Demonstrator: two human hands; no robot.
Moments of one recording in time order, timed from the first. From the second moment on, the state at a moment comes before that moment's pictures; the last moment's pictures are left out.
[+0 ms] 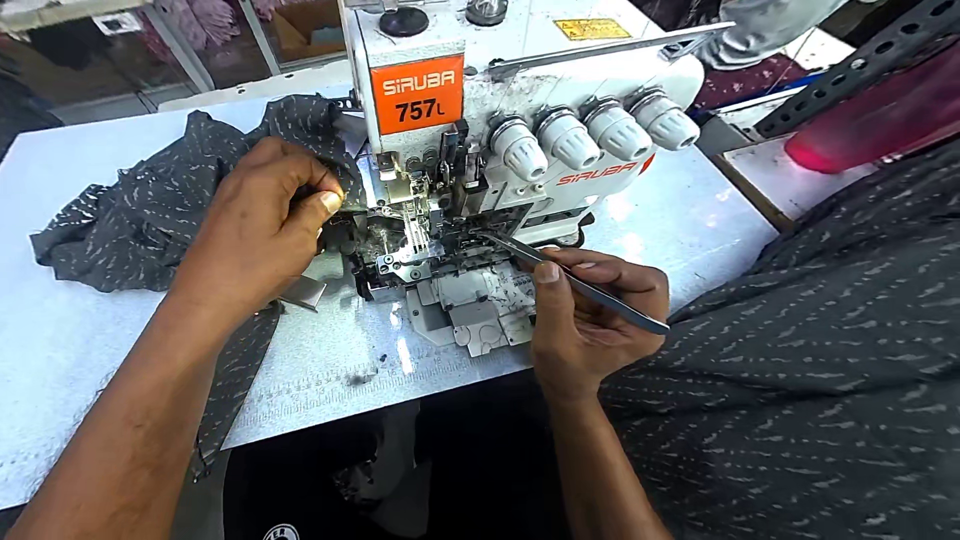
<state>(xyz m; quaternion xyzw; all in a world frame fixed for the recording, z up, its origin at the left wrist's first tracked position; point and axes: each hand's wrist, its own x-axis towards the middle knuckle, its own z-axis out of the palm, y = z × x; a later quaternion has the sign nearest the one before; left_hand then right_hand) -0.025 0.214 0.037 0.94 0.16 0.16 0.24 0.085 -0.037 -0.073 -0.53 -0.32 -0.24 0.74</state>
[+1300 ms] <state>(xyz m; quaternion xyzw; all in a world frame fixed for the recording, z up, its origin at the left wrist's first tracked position) -0.051 0.263 0.012 0.92 0.31 0.21 0.09 0.082 -0.030 -0.045 -0.81 -0.37 -0.15 0.43</state>
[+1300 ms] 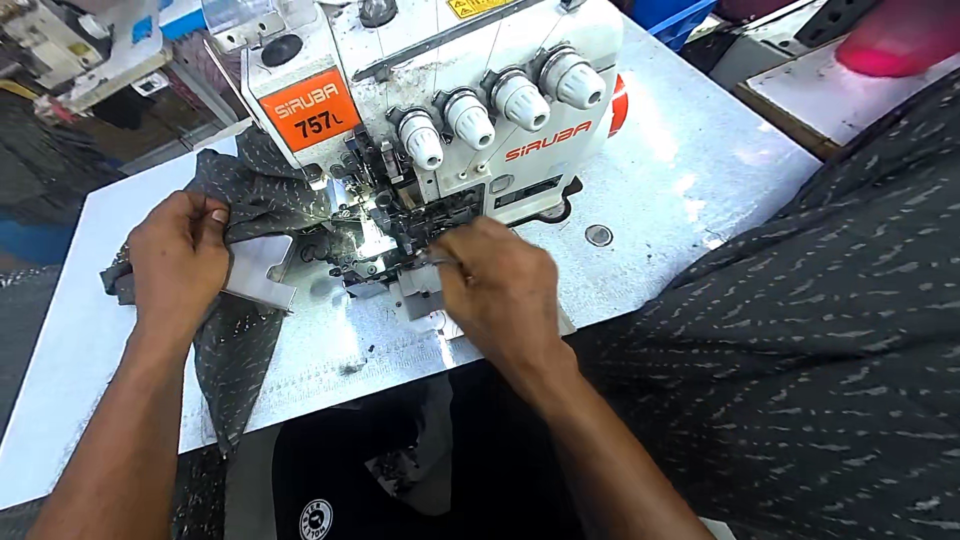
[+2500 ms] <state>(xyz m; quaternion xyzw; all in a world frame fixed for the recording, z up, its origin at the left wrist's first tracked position) -0.054 0.042 0.015 0.61 0.13 0.04 0.78 0.011 -0.187 -0.038 -0.45 -0.30 0.11 0.83</state>
